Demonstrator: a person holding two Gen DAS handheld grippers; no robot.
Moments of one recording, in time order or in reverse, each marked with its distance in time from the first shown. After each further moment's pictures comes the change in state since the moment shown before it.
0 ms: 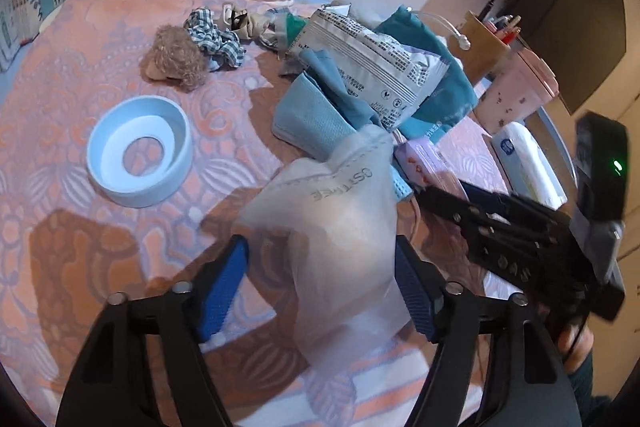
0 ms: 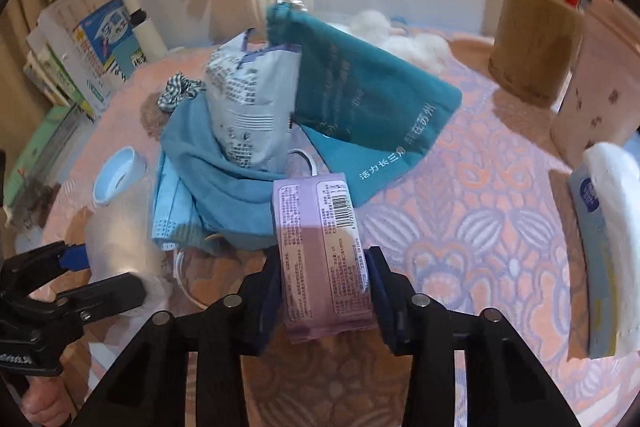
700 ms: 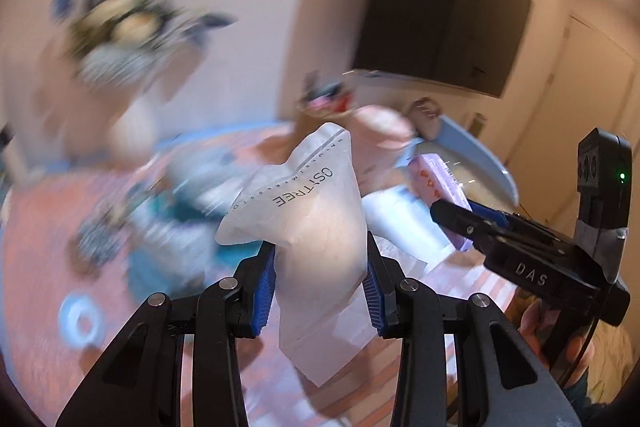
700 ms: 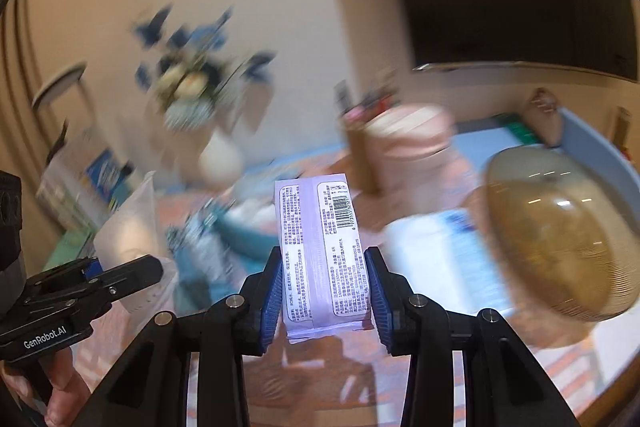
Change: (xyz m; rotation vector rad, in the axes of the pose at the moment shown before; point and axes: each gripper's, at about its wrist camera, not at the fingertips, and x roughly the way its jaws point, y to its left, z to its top) left arm -0.060 -0.194 0.055 0.374 -0.235 -0.093; right arm -0.189 -0.110 -0.007 0.273 -0.381 -0.088
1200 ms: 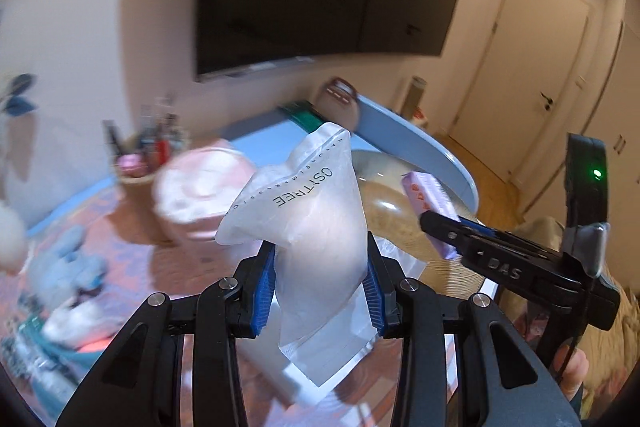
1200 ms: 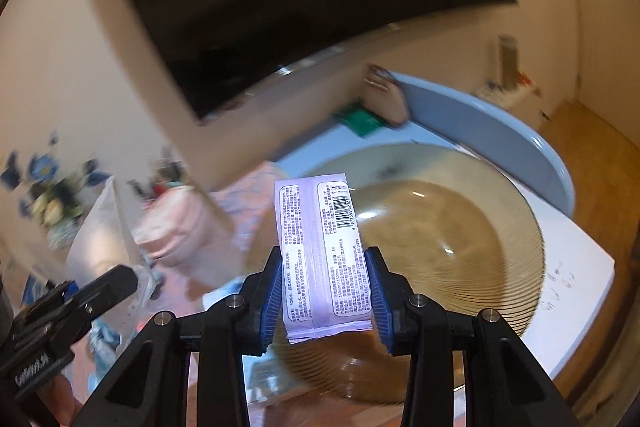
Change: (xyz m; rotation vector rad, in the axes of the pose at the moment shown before) left arm 0.133 -0.125 0.076 0.177 0.120 -0.186; right arm 0.002 -0.181 0.032 0.375 0.049 -0.273
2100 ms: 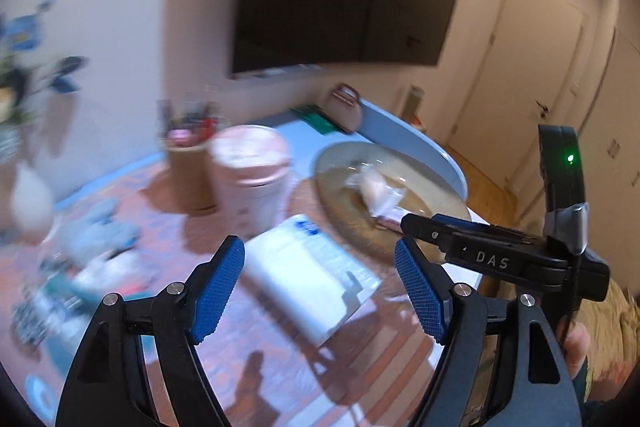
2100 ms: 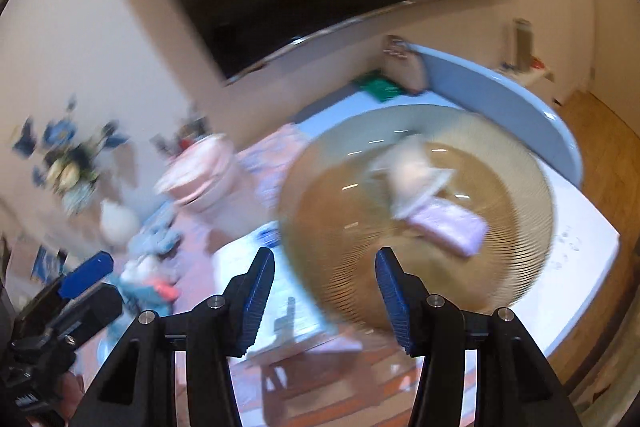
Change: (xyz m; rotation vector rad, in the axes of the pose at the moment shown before) left arm -0.096 0.028 -0.050 -0.042 -0.075 0.034; right arm -0.034 0.057 -0.042 -0.126 0.063 0.098
